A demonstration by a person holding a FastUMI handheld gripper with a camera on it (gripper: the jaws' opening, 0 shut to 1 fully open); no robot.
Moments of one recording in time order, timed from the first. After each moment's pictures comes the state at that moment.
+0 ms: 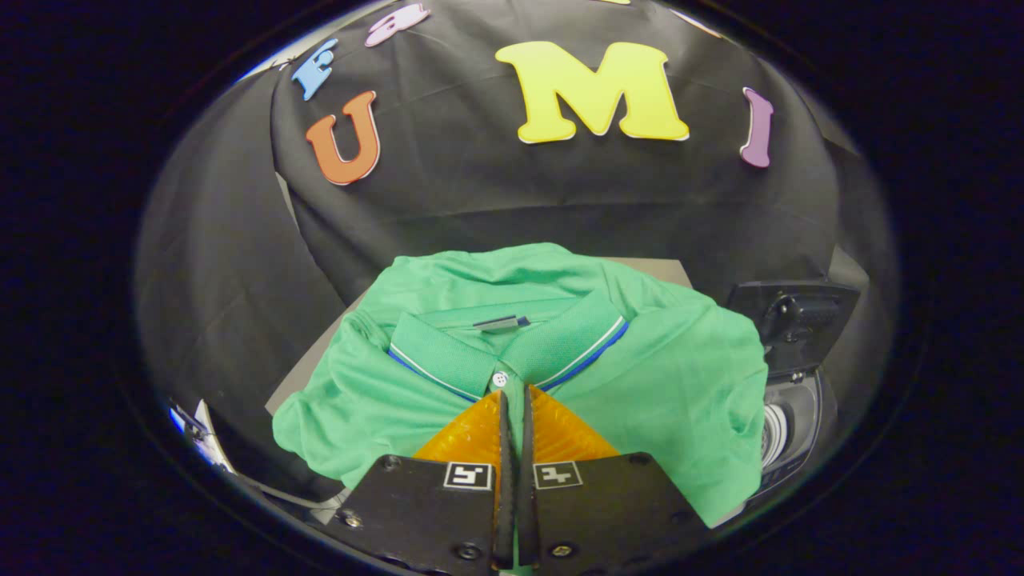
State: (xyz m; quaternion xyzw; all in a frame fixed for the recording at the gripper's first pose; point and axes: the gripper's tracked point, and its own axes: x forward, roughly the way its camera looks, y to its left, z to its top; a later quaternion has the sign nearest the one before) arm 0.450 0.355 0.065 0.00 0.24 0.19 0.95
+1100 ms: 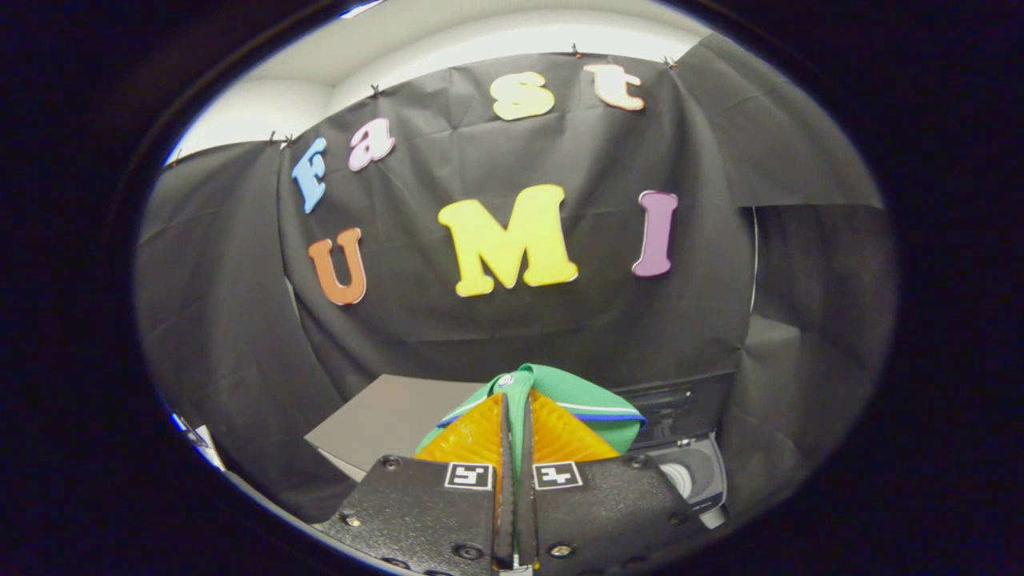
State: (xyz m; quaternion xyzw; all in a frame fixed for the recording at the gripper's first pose) arm 0.342 0.124 0.255 0.05 0.03 0.16 0.99
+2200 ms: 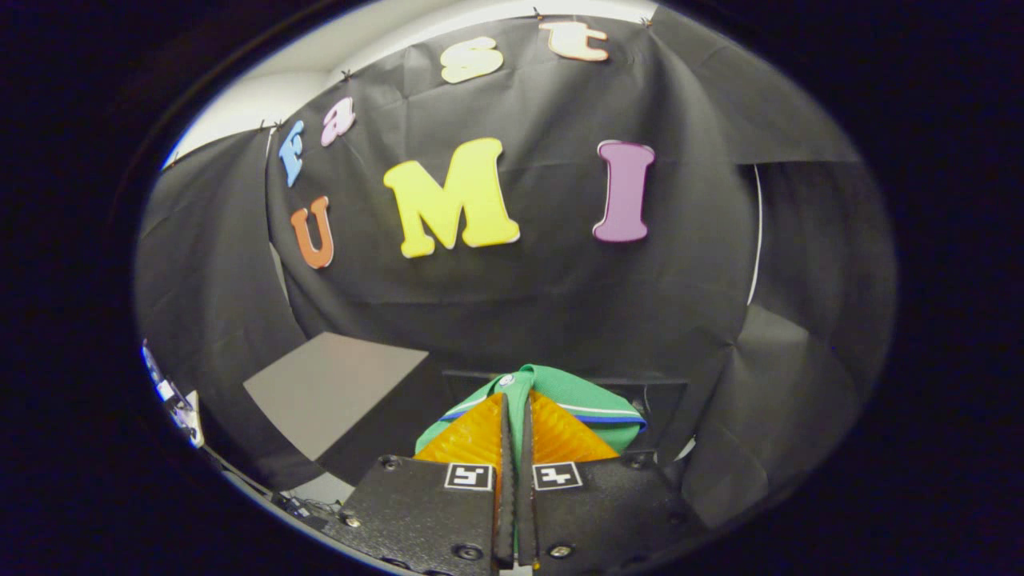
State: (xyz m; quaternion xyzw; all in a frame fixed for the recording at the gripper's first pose) arm 0.490 -0.042 0.166 0.01 0.11 0.21 0.97
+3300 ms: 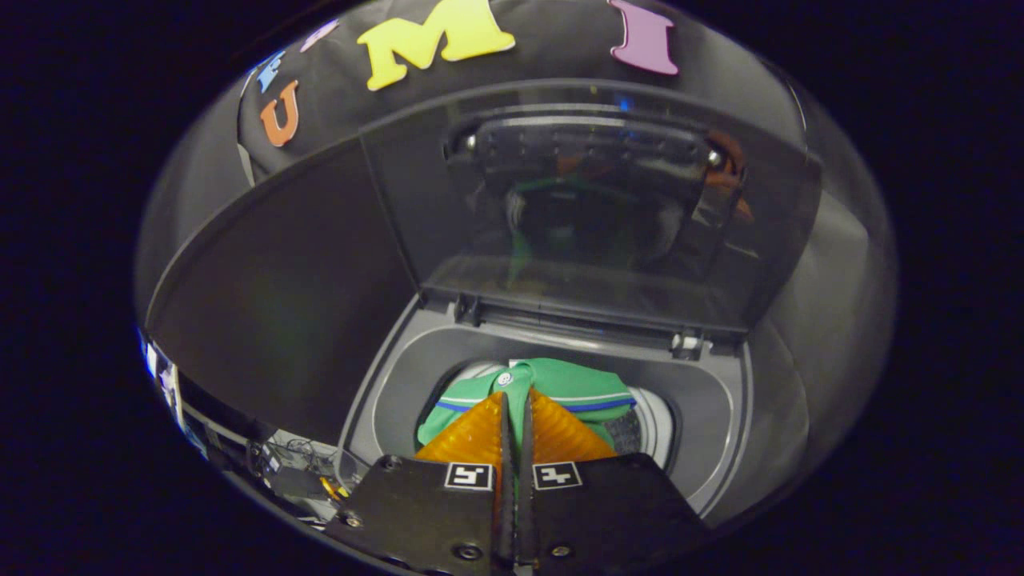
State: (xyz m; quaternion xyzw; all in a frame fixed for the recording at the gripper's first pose) arm 0.582 -0.019 -0.107 -0.05 0.33 0.18 0.93
